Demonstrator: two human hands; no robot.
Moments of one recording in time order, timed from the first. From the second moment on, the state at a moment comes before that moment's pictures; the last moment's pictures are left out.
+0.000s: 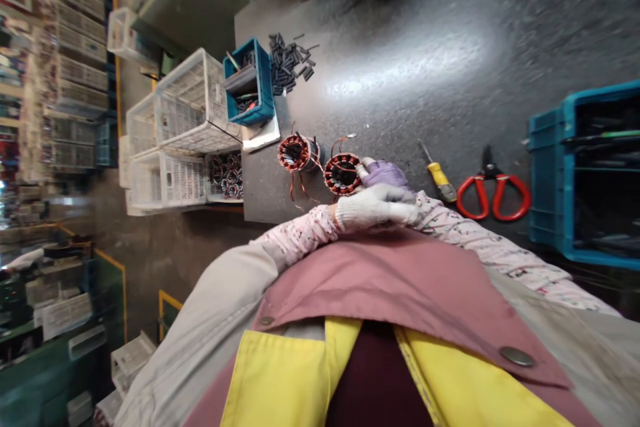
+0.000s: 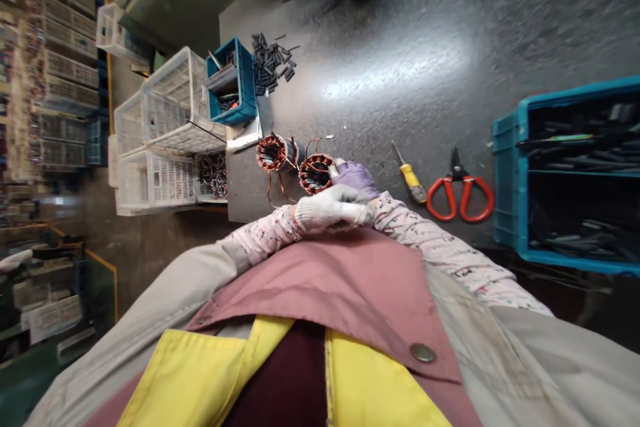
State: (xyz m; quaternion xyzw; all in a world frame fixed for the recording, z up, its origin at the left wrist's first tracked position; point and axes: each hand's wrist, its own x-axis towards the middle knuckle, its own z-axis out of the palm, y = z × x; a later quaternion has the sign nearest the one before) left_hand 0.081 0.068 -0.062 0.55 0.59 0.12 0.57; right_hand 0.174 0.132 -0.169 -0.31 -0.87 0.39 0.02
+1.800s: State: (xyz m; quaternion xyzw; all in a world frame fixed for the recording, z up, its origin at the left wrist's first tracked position) left_hand 0.000 -0.097 -0.142 0.21 0.75 0.51 0.37; right_hand -0.012 0.138 -0.099 0.04 -0.99 0.07 -0.10
